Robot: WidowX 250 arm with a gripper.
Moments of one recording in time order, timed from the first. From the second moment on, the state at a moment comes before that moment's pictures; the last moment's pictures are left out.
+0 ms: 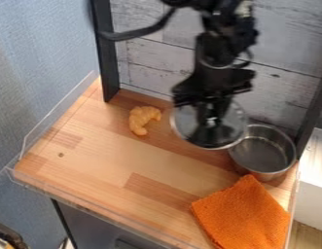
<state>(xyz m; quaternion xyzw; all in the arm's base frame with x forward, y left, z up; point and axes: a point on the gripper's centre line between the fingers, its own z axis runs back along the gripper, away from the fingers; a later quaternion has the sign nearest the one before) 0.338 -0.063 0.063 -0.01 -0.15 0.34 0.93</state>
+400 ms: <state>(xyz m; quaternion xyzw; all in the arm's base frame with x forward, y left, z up) 0.364 -0.108 0.035 -0.02 -0.13 0.32 0.94</state>
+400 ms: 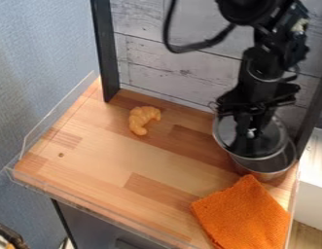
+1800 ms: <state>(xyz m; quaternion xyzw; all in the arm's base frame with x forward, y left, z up) 0.382 -0.130 -0.006 0.01 -0.10 0.30 0.95</state>
